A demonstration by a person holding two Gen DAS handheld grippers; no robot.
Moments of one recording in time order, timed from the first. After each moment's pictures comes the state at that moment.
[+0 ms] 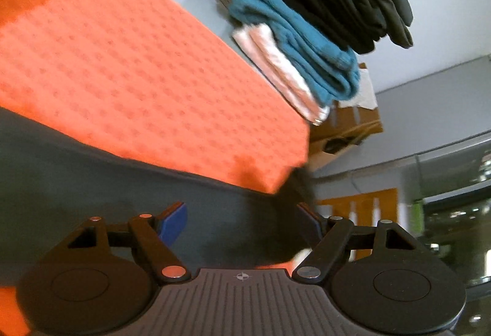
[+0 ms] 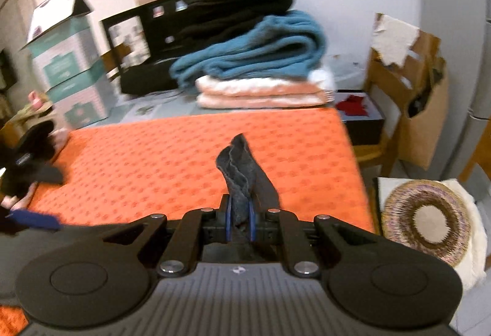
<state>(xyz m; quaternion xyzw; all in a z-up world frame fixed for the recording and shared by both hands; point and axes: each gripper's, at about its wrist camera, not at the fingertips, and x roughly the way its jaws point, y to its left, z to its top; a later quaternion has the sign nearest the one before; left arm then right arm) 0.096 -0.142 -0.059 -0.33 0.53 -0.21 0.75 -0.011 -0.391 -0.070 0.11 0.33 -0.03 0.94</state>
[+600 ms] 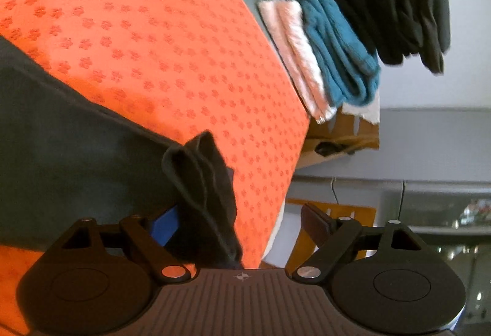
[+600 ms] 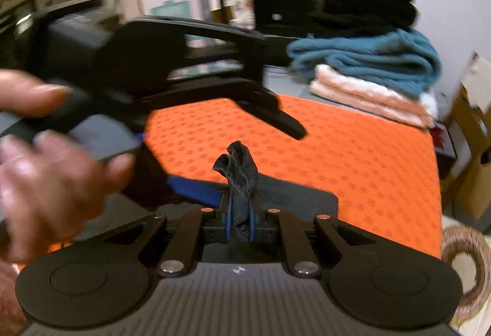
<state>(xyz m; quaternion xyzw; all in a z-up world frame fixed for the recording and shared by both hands) 0.108 -0.152 -0.096 -0.43 0.57 -0.17 0.68 -0.024 -0.301 -0.051 0.00 0.36 0.14 0.92</state>
